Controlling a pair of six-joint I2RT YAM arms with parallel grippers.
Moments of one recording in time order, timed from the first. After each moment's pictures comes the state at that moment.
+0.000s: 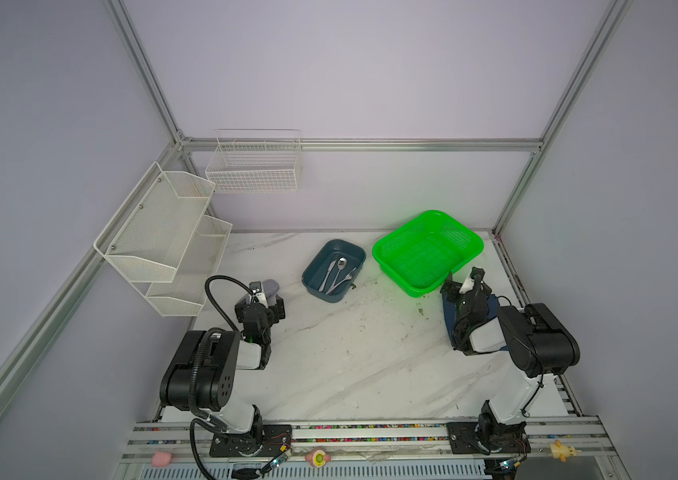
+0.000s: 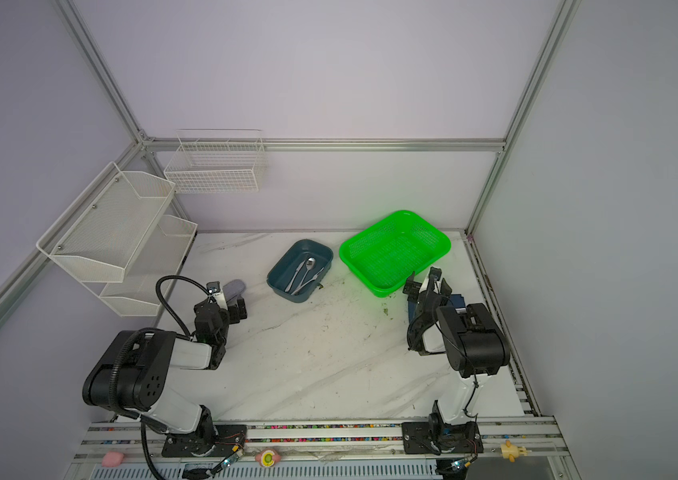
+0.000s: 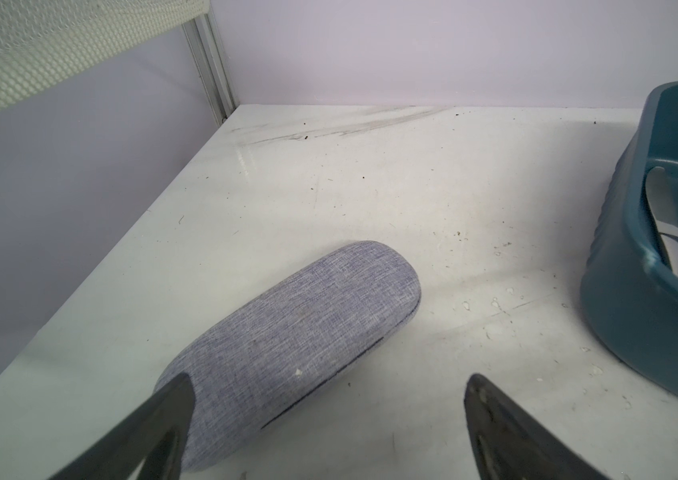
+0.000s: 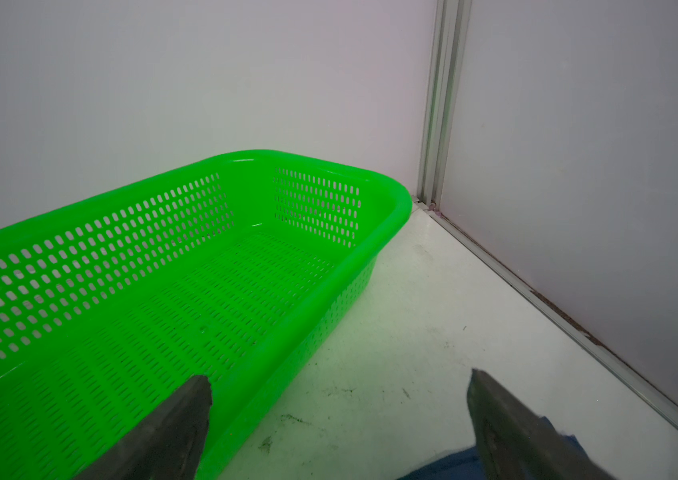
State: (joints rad) left arm -0.03 1.58 0.34 0.91 -0.28 0.00; right arm 0.12 1.79 0.46 1.25 0.37 0.10
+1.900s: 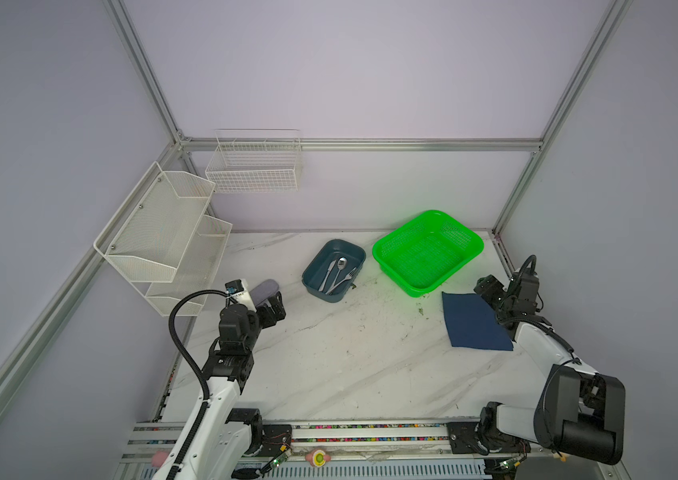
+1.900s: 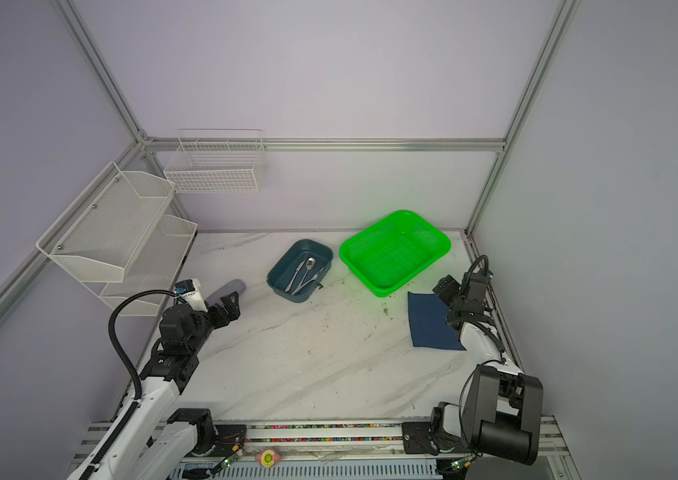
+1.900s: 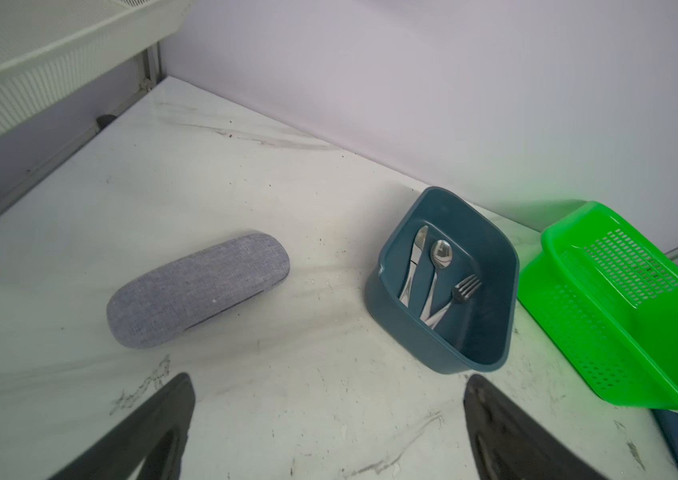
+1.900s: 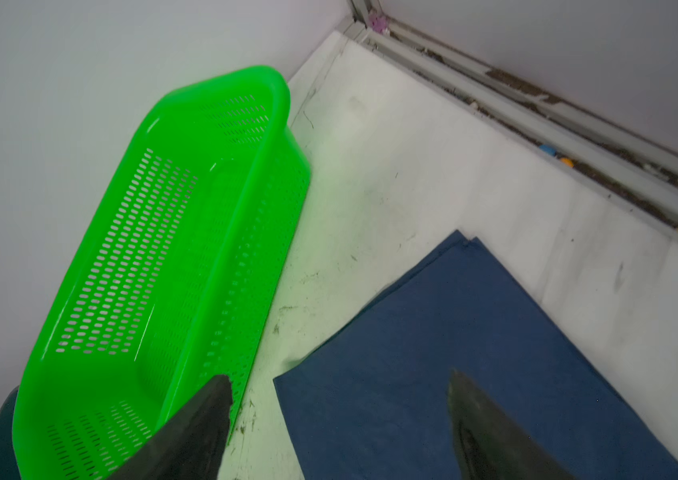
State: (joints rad) left arm -0.02 0.76 0.47 -0.08 0.02 -0.40; right arm -0.23 1.31 0.68 0.00 -0.14 0.63
